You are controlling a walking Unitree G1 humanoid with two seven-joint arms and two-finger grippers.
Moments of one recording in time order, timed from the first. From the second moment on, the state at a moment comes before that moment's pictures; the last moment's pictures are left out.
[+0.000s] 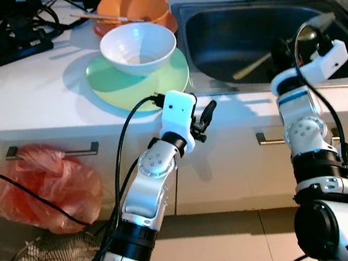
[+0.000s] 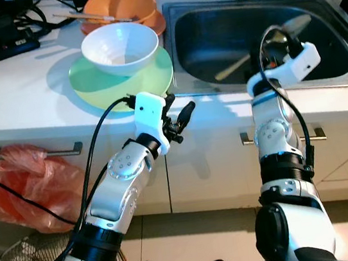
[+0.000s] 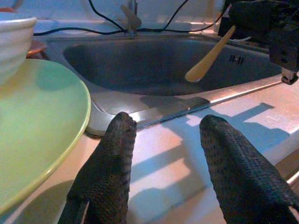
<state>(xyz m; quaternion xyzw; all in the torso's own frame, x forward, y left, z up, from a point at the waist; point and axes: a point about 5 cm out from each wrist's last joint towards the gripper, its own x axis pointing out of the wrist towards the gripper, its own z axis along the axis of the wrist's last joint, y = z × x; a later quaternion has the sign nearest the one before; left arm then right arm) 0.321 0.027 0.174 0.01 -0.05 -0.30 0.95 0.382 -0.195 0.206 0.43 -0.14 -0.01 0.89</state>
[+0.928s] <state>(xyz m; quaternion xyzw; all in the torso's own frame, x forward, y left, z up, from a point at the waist) 0.318 0.028 0.168 0.02 -0.05 -0.29 0.95 0.395 -0.163 0.201 0.15 -0.16 0.04 0.97</state>
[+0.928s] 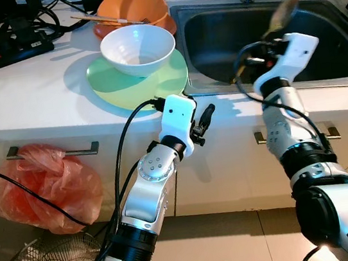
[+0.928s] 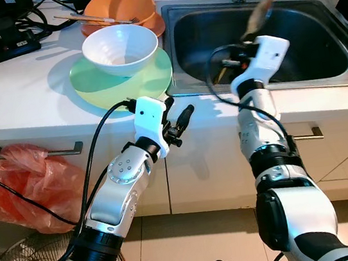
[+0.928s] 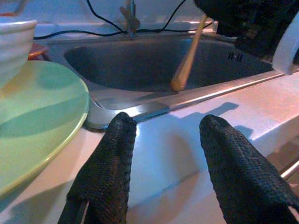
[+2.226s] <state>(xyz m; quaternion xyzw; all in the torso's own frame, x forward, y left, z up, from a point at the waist) 0.320 0.032 0.170 0.04 -0.07 -0.26 0.96 0.399 -0.153 0.181 0.13 -0.09 0.04 0.99</state>
